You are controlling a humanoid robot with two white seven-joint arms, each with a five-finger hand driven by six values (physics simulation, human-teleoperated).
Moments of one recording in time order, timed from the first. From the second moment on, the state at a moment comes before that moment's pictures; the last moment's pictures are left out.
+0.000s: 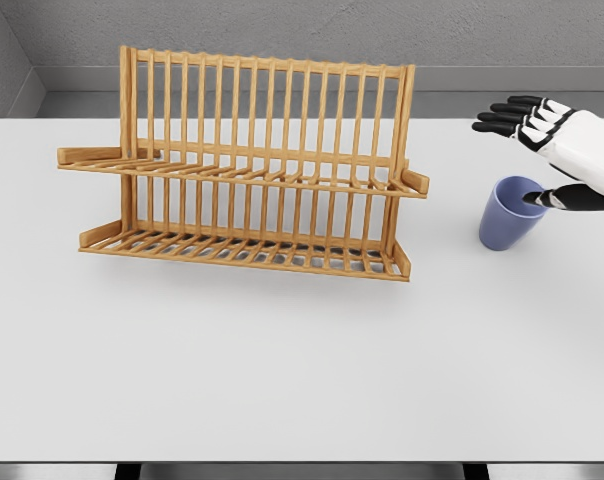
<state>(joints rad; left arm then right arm) 0.06 0.00 -0.22 -0.16 0.12 -0.02 -0.22 -0.32 -1.05 0.34 -1.66 0.26 -0.61 0.06</state>
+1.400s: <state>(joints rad) 0.06 0.00 -0.22 -0.16 0.12 -0.02 -0.22 -0.67 -0.90 0.57 -1.24 0.26 -0.61 0.61</state>
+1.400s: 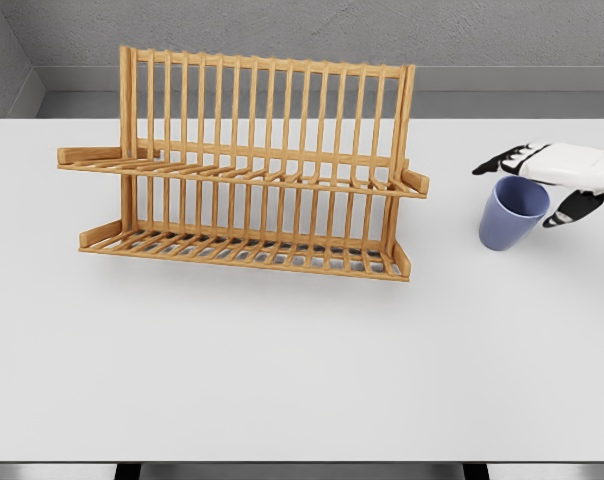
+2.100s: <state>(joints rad) 0.06 0.00 -0.22 -0.16 0.12 -0.02 -0.22 -0.68 -0.90 0.61 -1.24 0.26 -0.61 0.61</state>
